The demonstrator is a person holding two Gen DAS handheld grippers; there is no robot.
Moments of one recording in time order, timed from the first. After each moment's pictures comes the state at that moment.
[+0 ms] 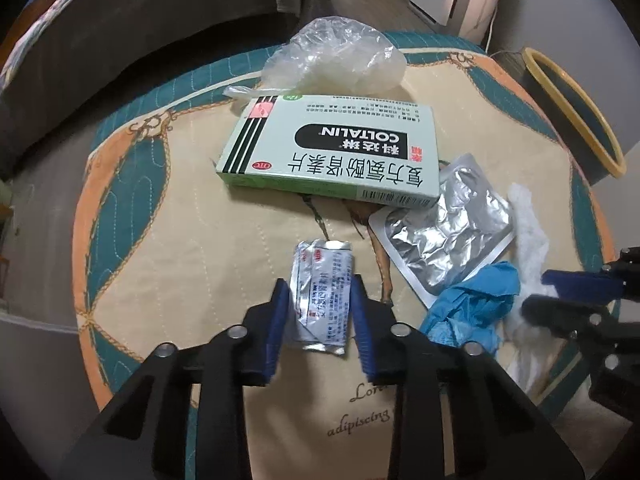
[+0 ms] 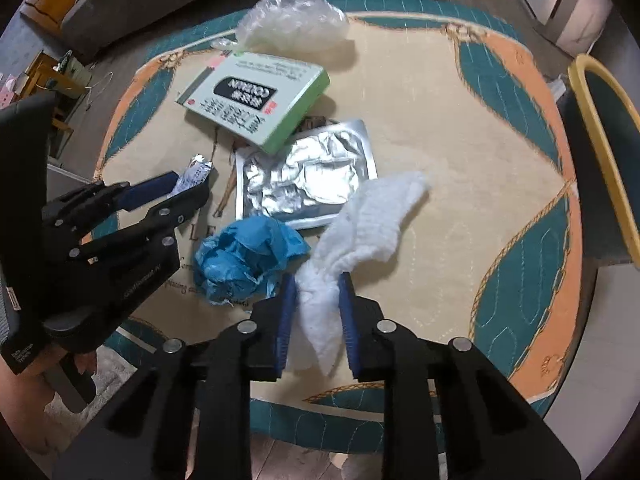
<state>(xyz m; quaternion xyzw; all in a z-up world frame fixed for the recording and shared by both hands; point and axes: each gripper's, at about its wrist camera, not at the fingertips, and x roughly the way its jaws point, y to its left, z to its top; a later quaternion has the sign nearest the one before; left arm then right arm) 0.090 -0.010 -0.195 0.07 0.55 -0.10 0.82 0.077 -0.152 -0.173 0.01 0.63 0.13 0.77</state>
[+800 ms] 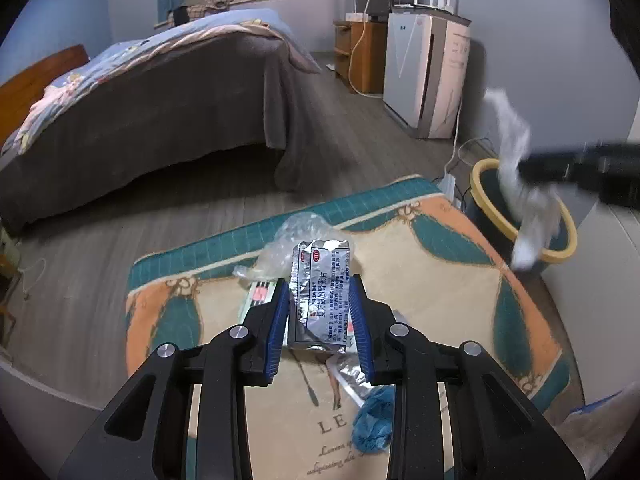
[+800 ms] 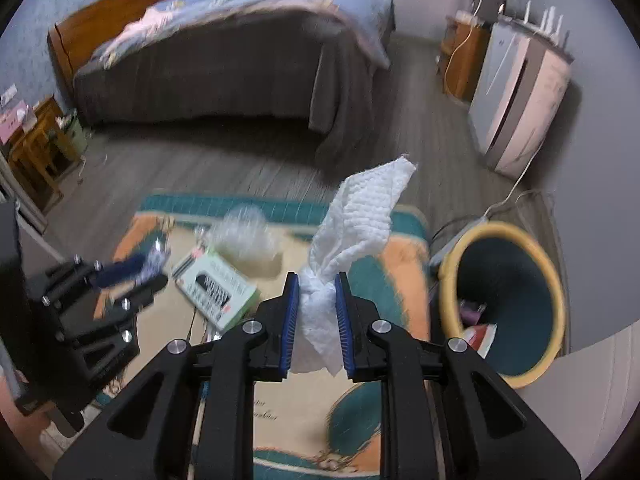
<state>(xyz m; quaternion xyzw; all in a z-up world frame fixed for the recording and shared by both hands) 0.091 -0.052 -0.068 0.07 0.39 -0.13 0.91 0.117 -0.220 0.000 -0.04 0.43 0.08 0.90</state>
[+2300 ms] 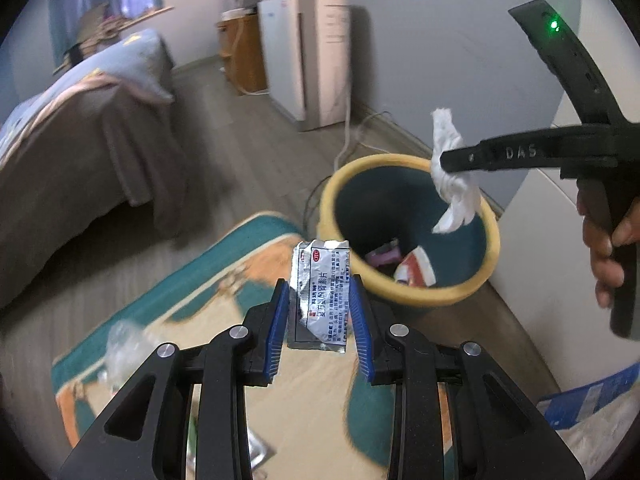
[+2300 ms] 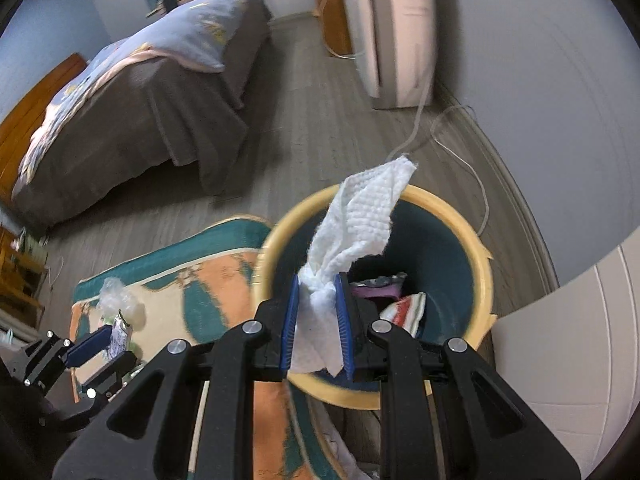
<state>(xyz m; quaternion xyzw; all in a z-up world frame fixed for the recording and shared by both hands) 0.127 -0.266 -0.061 0.16 0.40 -0.28 0.86 0.144 -0.466 -0.057 0.14 0.47 -0.05 0.87</state>
